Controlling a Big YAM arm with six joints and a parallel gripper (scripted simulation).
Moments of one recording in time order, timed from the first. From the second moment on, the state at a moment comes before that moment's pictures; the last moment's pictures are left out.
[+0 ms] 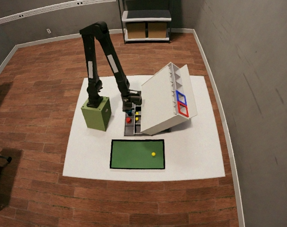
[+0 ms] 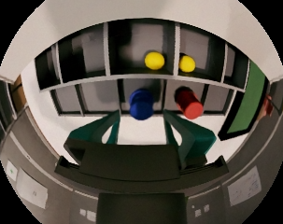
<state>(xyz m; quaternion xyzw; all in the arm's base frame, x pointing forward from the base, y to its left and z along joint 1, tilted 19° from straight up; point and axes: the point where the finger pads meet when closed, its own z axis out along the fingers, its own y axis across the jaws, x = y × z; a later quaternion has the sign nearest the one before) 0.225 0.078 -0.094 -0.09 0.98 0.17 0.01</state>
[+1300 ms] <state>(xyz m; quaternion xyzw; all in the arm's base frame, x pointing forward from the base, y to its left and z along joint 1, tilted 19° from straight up) 0.233 0.052 -0.017 -0.08 0.98 0.16 0.03</state>
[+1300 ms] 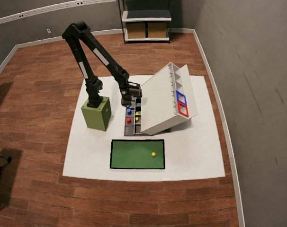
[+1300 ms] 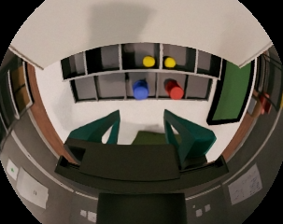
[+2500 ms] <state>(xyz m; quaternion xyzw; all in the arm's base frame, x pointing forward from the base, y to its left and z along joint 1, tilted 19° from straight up) 0.223 0.048 -0.008 -0.09 0.98 0.17 0.01</state>
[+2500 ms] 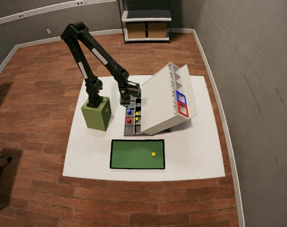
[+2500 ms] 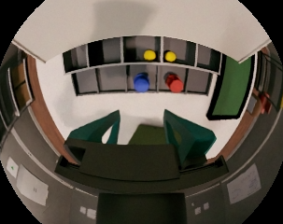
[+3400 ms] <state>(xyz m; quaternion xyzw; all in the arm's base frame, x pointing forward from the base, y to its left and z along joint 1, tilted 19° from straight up) 0.240 0.001 0.132 -0.08 0.98 0.16 0.02</state>
